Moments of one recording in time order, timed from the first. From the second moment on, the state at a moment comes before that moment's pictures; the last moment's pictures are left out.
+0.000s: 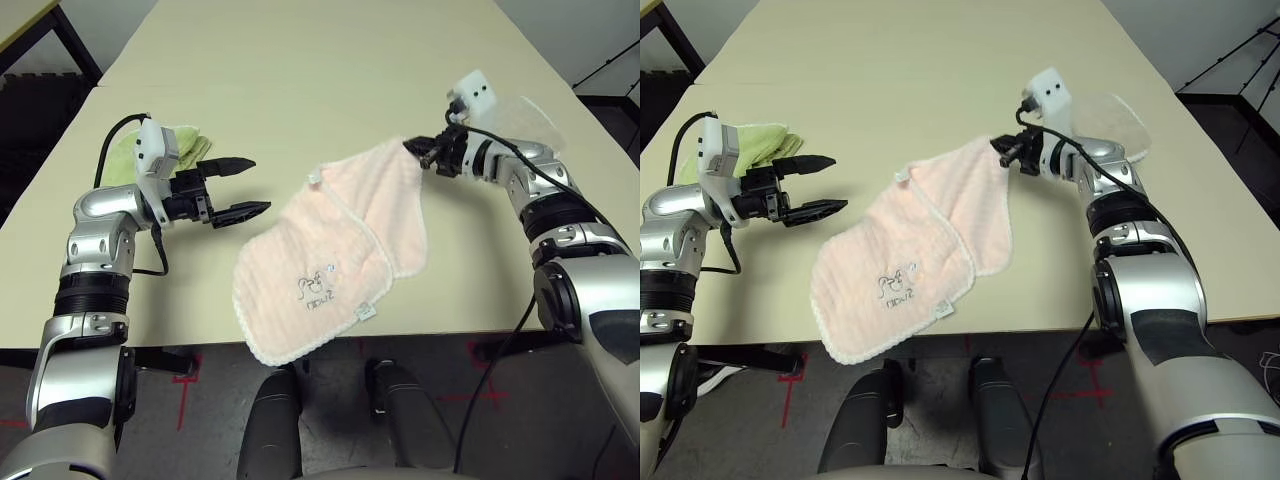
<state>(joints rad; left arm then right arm) -0.69 0.67 0.12 0.52 -0.36 0.03 -1.37 -1.20 -0.33 -0.10 1.04 0.13 0.09 0.87</state>
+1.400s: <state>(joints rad) -0.82 0.47 0.19 0.34 -0.46 0.30 -0.97 -1.65 -0.23 -0.09 0.97 0.19 0.00 0.75</state>
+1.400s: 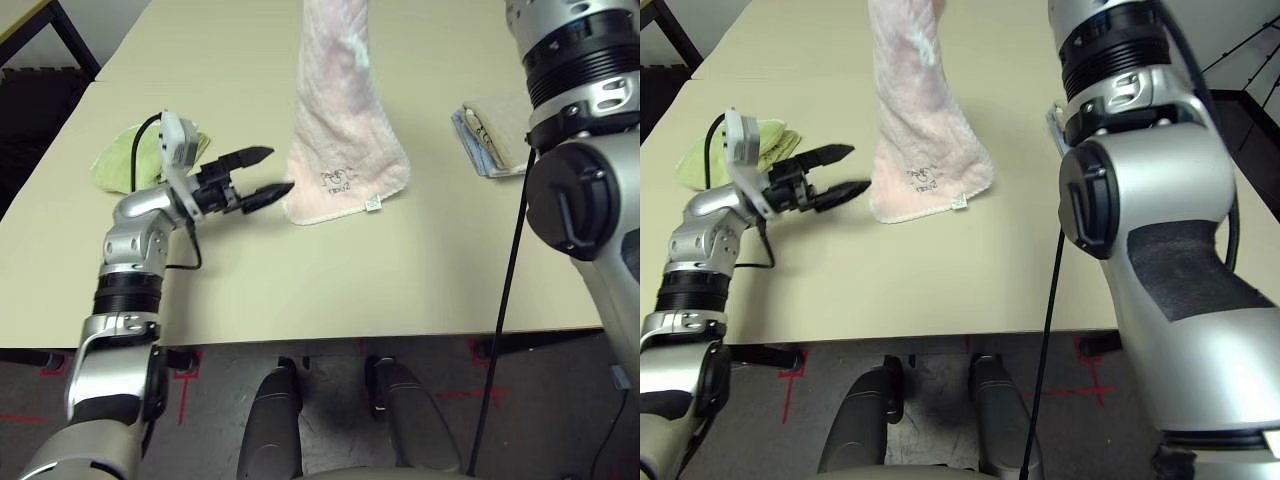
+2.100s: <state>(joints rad) -1.13 0.24 0.27 0.18 -0.57 0.72 -0.33 -1.62 -0.20 -0.08 0.91 0.17 0.09 0.67</state>
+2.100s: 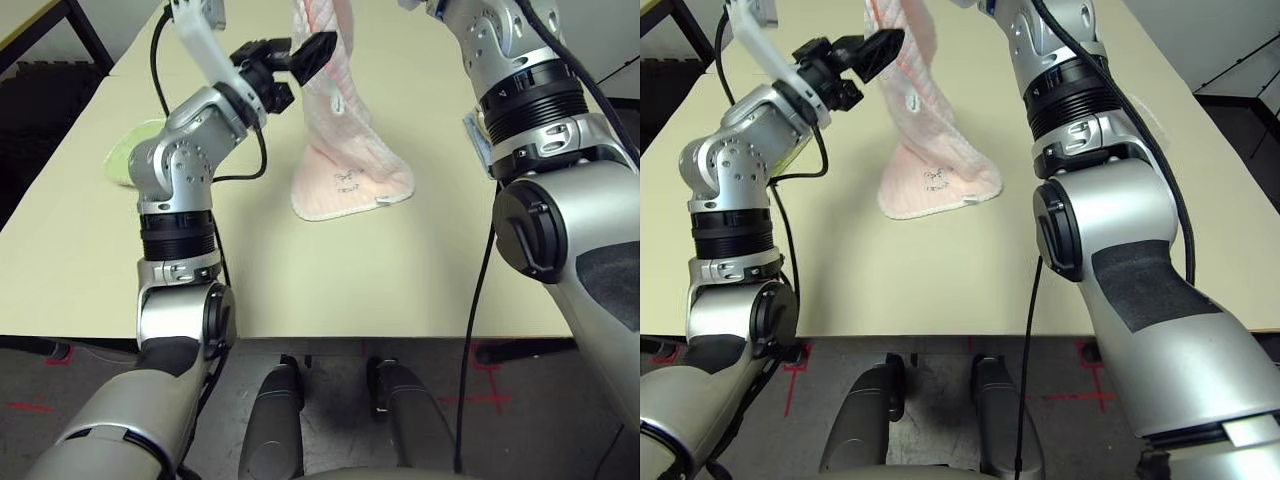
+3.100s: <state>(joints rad) -1.08 0.34 0.18 0.40 -0.42 0.55 -0.47 -1.80 -0.35 -0.21 1.11 0.25 0.03 0.62</state>
